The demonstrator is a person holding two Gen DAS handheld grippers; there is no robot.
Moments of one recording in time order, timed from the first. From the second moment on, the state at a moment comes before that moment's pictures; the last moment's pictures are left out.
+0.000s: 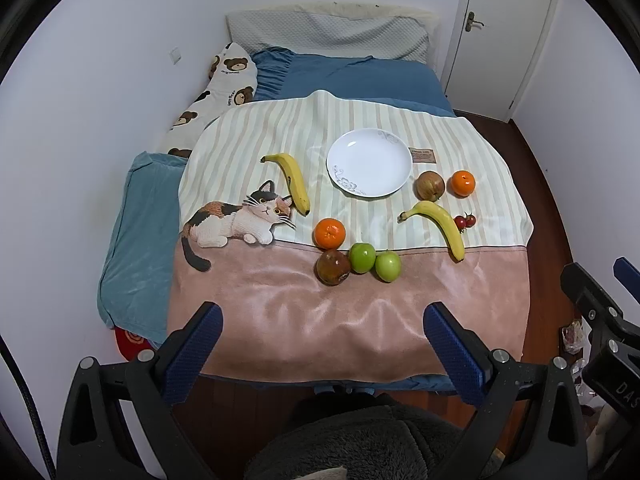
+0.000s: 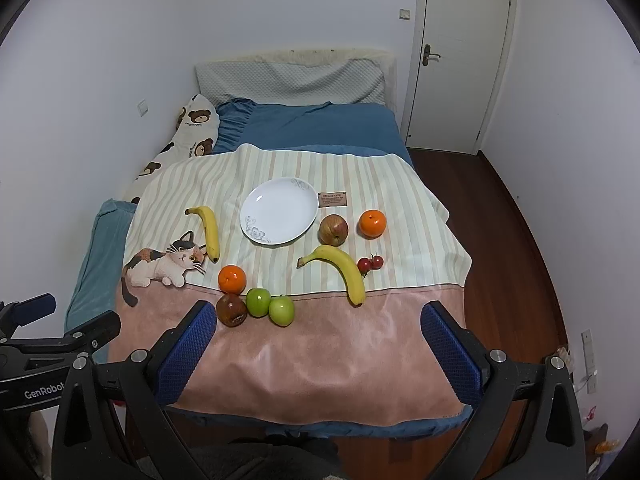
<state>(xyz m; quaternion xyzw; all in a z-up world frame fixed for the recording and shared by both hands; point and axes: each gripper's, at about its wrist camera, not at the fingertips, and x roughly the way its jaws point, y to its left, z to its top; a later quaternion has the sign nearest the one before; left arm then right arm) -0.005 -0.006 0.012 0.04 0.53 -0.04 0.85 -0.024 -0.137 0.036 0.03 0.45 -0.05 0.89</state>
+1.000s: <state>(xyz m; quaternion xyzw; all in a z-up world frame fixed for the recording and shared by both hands) 0.005 -0.004 0.017 0.04 0.52 -0.04 0.85 -0.023 -0.137 0.036 0.04 0.45 -0.05 0.89</state>
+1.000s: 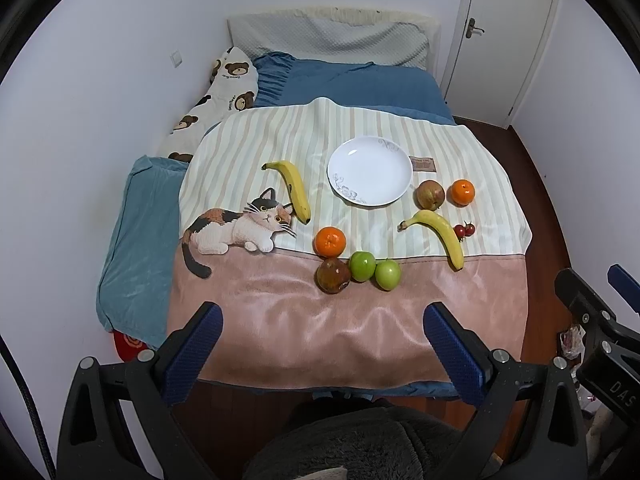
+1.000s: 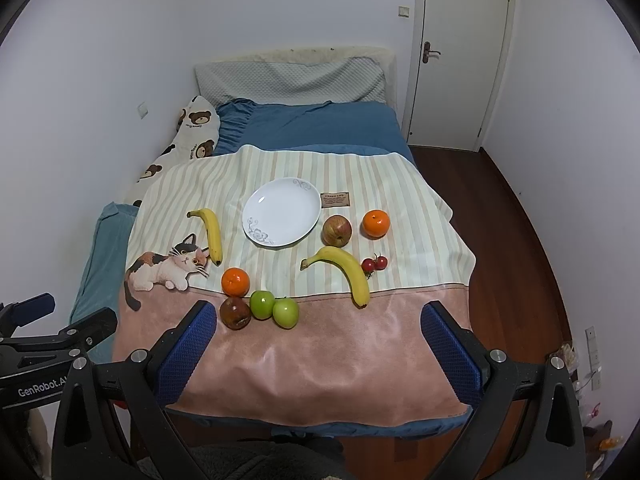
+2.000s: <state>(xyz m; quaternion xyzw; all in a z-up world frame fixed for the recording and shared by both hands) 0.003 -0.007 0.019 0.04 0.52 -0.04 0.85 -0.024 -0.141 0.038 0.04 0.45 -0.05 0.89</state>
